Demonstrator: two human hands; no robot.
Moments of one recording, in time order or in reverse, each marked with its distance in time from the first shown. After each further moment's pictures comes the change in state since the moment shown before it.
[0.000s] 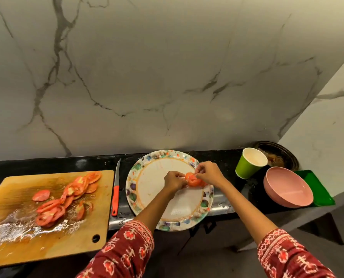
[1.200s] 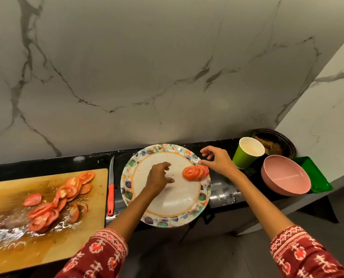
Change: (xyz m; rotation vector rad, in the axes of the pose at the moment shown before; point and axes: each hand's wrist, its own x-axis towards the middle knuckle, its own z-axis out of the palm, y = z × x) left_hand 0.003 -0.012 -0.036 0.509 0.013 0.352; right_hand -0.001 0.029 -0.032 0.080 0.124 -0.145
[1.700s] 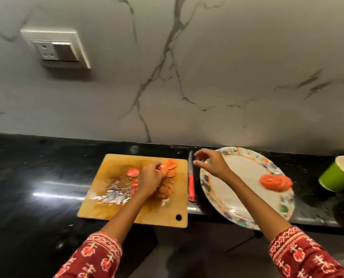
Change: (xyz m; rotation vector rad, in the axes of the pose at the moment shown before) left_hand -0.115 -0.149 -0.188 0.097 0.406 -0.175; right_hand 0.014 -0.200 0.166 0.166 -0.160 -0.323
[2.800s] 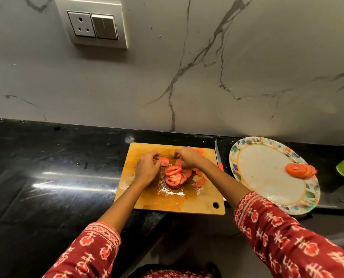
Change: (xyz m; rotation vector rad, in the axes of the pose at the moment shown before) left_hand 0.017 -0.109 -0.070 -0.041 -0.013 0.024; right_hand 0.055 -0.112 0.148 -0.549 -0.504 0.075
